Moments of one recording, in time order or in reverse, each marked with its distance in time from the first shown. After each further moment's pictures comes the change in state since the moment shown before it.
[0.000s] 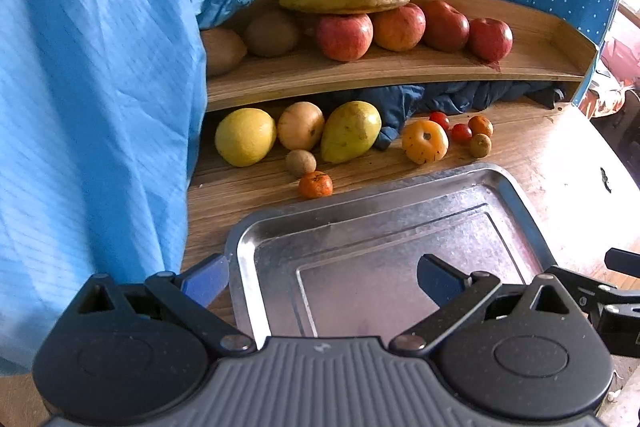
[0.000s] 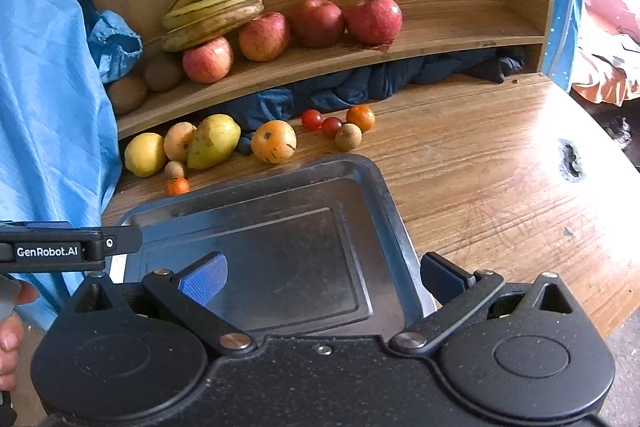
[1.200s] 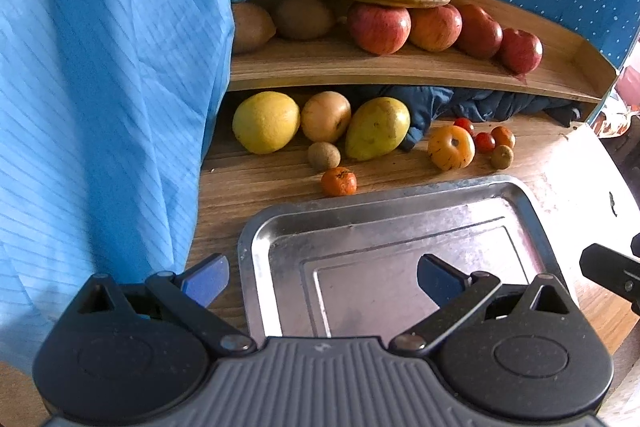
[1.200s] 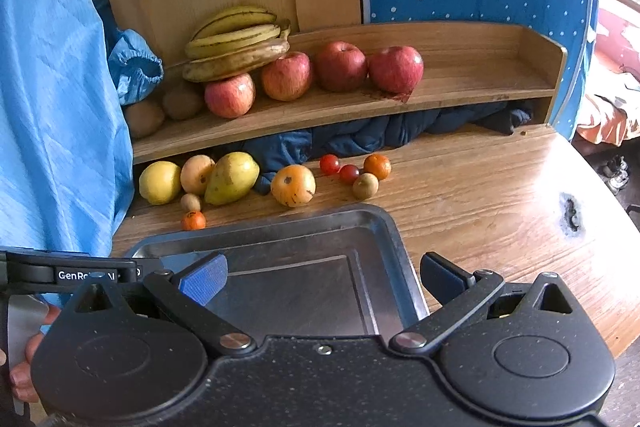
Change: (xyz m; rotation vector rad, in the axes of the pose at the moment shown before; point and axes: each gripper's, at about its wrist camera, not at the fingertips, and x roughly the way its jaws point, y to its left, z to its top) left arm 0.017 0.023 0.001 -0.102 0.033 -0.003; right arm -0.011 0.025 0.024 -0.062 -0.073 -0.002
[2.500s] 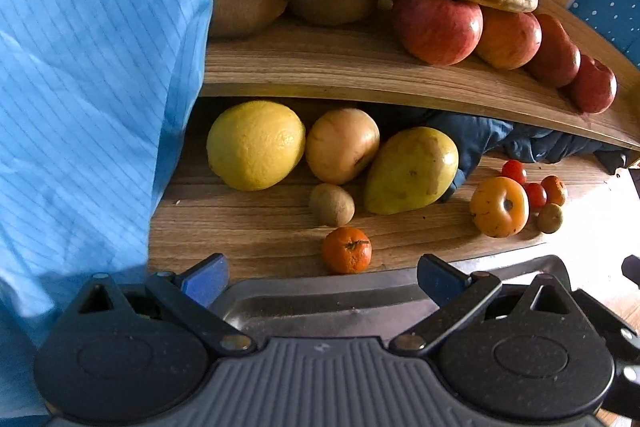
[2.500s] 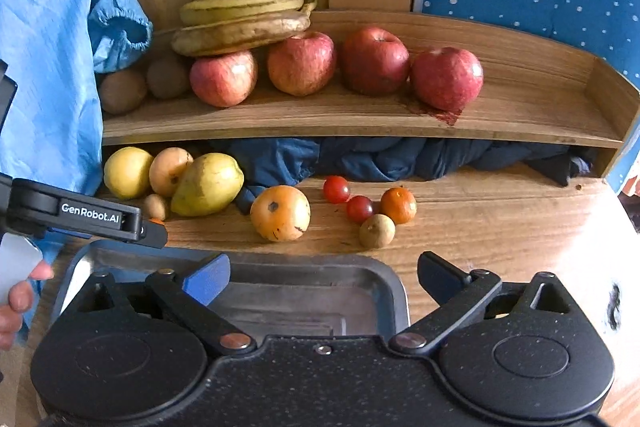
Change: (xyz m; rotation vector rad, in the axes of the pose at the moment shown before) left arm 0.083 0.005 0.057 -0.134 0.096 0.007; right arm 0.092 -0.005 0.045 -0.179 0.037 0.056
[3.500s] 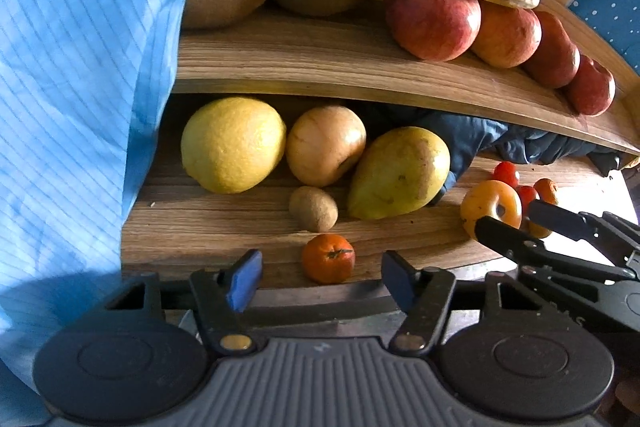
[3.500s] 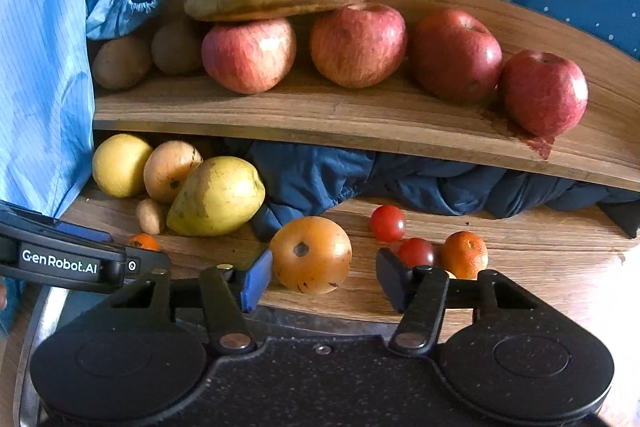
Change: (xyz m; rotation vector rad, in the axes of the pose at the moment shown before) left arm 0.008 -0.001 0.006 -0.011 0.032 -0.042; right arm 0.073 0.017 0.030 -0.105 0.067 0.081
